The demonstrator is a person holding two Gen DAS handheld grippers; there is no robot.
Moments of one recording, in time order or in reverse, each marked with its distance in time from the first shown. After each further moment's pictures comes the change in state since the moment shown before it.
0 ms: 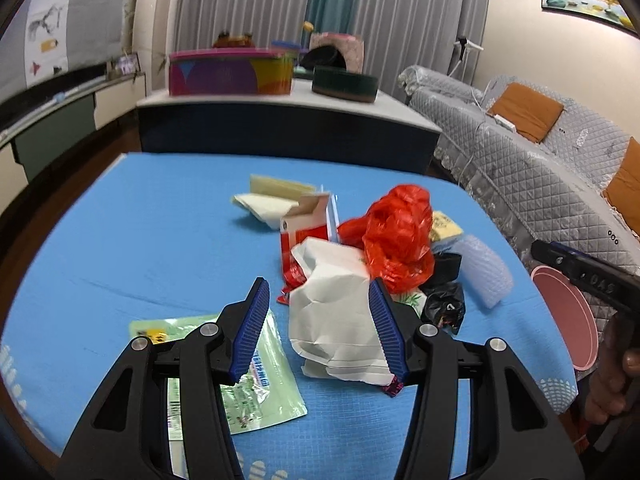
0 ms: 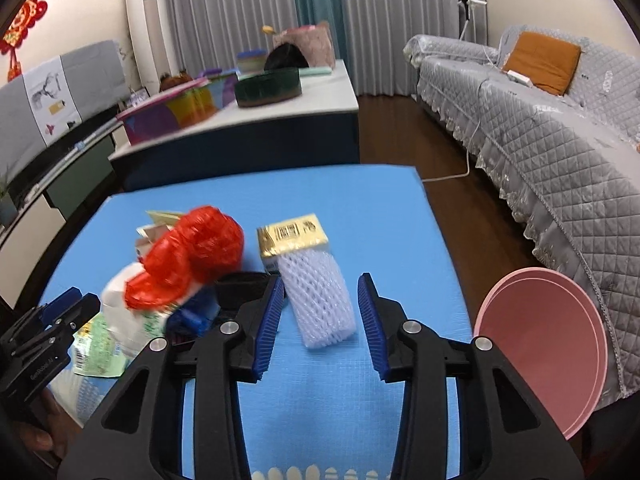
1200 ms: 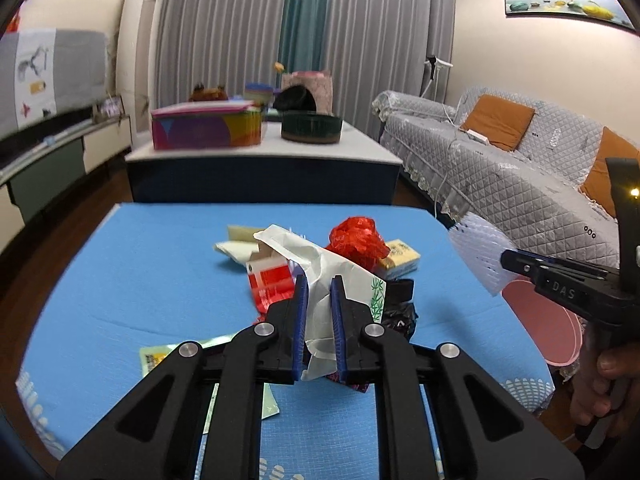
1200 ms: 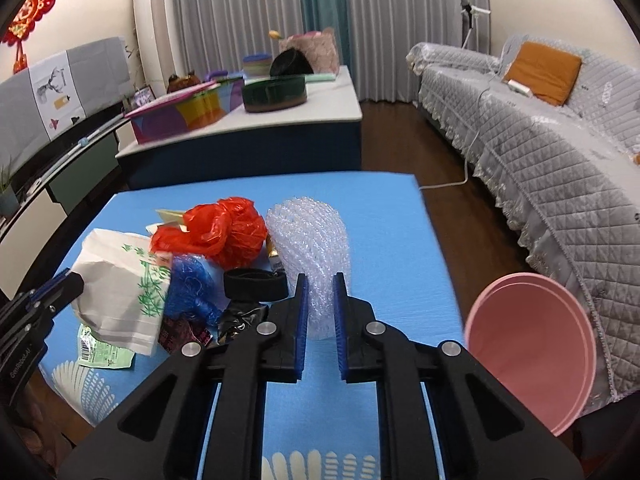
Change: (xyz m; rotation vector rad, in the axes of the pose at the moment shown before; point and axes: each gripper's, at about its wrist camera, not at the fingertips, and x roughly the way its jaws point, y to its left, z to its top) left arm -0.058 -0.034 0.008 0.103 -0.146 -0.027; right arm -0.044 0.002 0.000 -0.019 -0.062 -0.014
